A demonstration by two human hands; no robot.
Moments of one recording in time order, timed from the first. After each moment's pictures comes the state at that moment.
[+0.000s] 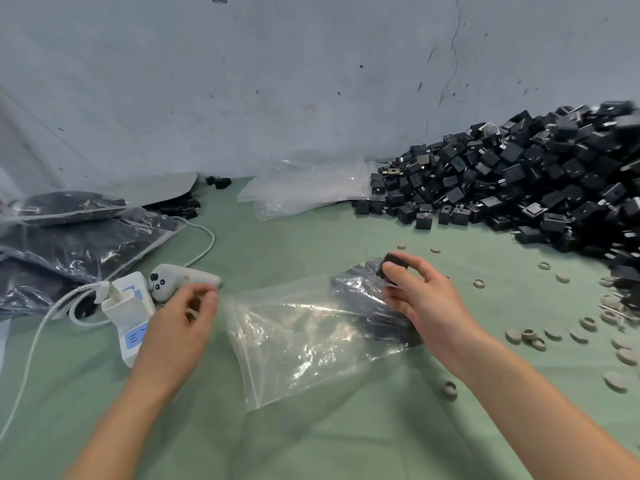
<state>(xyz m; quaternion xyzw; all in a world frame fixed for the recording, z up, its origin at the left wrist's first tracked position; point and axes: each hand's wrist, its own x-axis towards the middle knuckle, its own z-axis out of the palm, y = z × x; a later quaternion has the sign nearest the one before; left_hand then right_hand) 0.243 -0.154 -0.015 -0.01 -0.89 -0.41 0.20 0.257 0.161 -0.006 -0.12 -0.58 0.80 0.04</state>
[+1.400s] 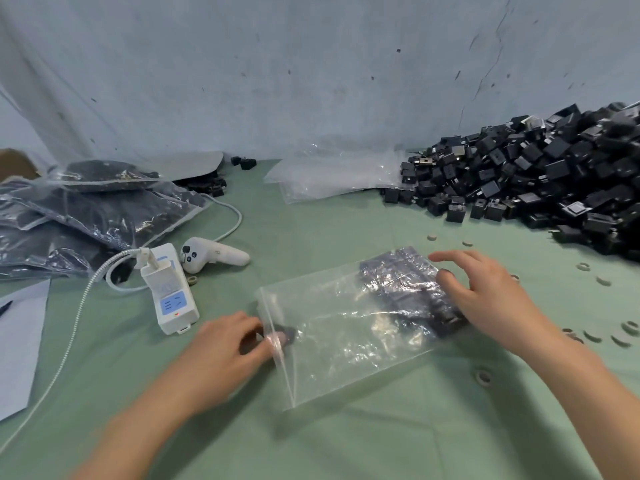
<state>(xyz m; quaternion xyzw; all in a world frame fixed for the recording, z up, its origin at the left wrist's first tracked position) 0.282 -0.163 -0.027 -0.12 -0.97 -0.19 0.01 0.255 0.201 -0.020 0.01 -0.95 0.31 0.10</state>
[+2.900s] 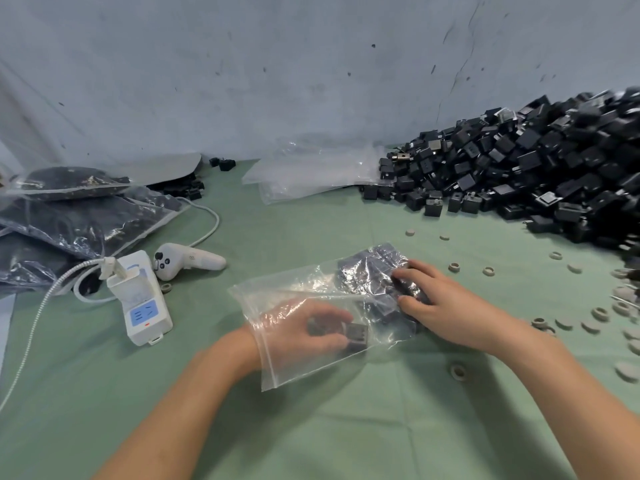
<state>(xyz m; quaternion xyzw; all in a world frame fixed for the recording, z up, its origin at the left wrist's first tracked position) 0.242 -0.062 -0.022 -0.25 -0.90 -0.32 -0.15 0.251 0.204 -0.033 0.05 -0.95 0.30 -0.06</state>
